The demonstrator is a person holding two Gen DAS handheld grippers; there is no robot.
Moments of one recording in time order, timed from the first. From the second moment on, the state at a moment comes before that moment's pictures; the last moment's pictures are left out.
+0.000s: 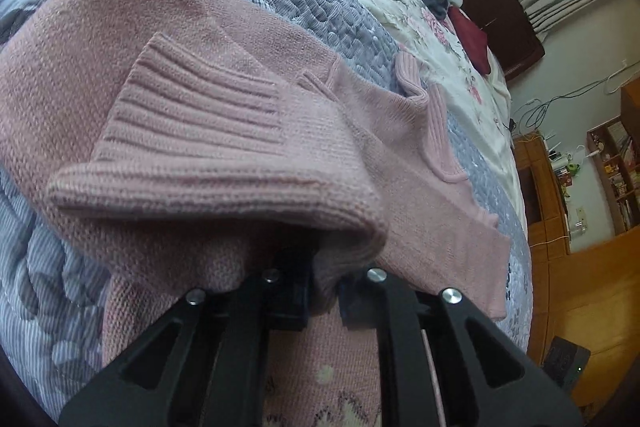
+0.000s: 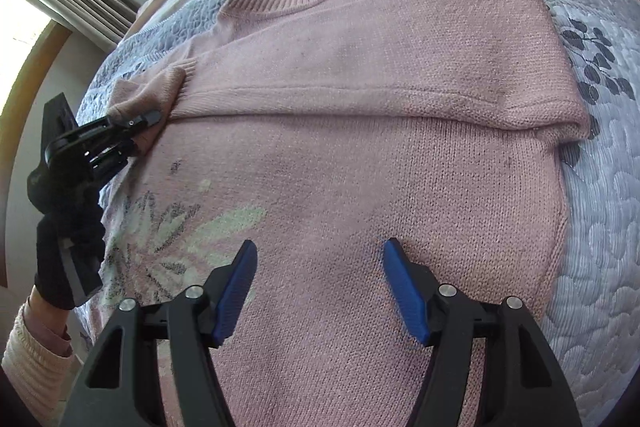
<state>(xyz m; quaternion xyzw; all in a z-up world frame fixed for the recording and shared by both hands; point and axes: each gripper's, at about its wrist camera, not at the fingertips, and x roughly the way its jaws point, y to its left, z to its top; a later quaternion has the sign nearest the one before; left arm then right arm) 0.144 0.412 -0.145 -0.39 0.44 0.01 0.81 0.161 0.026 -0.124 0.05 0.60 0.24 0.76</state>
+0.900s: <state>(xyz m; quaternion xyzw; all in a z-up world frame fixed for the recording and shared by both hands) 0.141 0.450 -0.133 -0.30 0.47 0.01 0.83 0.197 0.125 -0.085 0.02 0.60 0.29 0.75</state>
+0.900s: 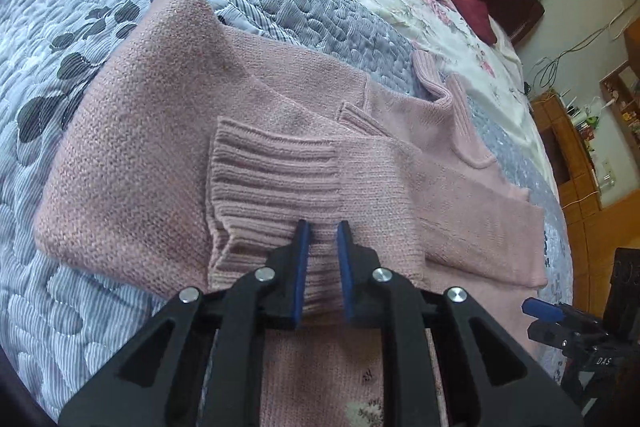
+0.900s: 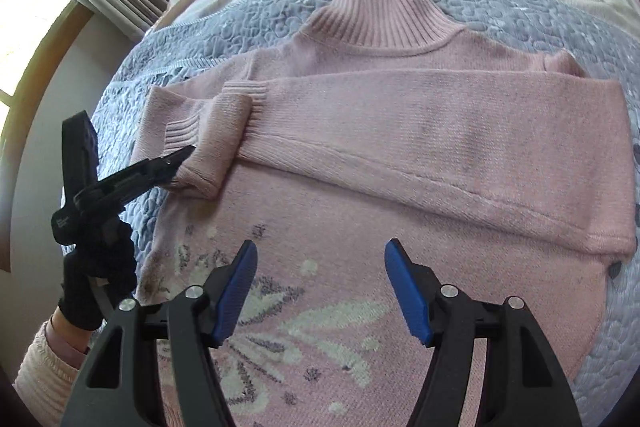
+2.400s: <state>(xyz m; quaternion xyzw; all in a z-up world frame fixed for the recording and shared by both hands) 0.174 0.406 -0.104 -0.21 0.48 -0.01 0.85 0.279 0.085 -0.103 0.06 0.62 0.23 0.75</state>
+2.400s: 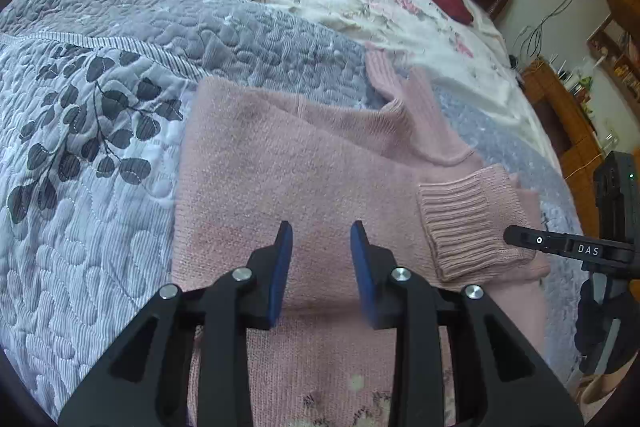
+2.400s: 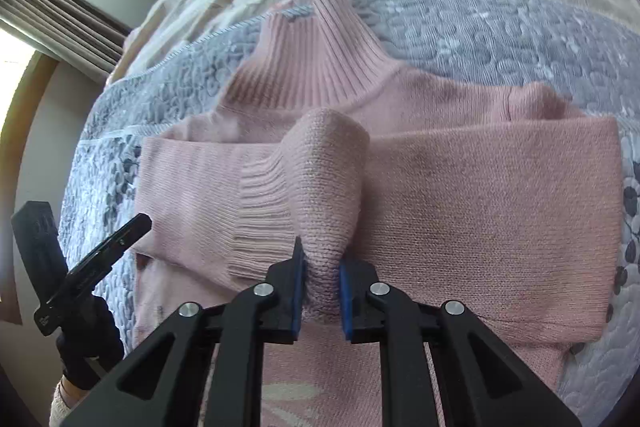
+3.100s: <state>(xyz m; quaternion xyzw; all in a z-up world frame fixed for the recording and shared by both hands) 0.173 0.402 -0.119 -0.21 0.51 -0.01 0.84 0.250 0.172 -0.104 -0.05 0.60 0.25 0.75</state>
